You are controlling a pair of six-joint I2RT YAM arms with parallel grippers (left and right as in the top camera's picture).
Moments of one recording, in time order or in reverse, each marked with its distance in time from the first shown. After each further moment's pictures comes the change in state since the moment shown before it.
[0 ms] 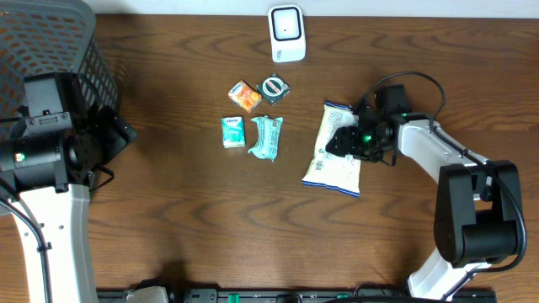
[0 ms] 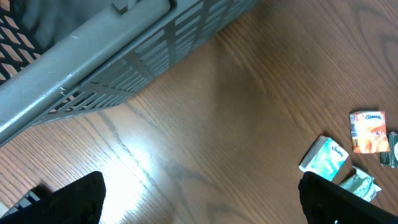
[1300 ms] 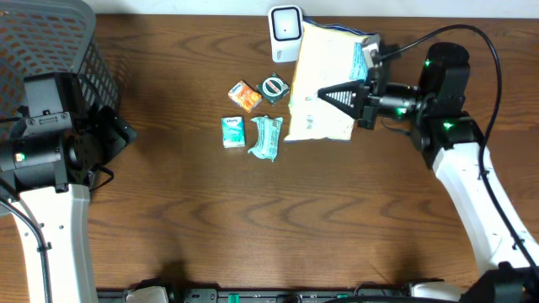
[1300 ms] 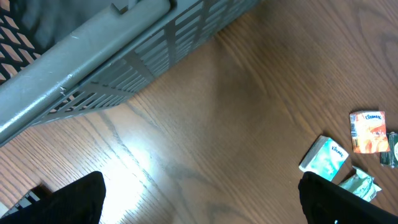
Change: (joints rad) left arm 0.000 0.000 0.000 0.000 0.000 0.000; right arm -0.010 -0.405 0.069 0.467 -0.702 -0.058
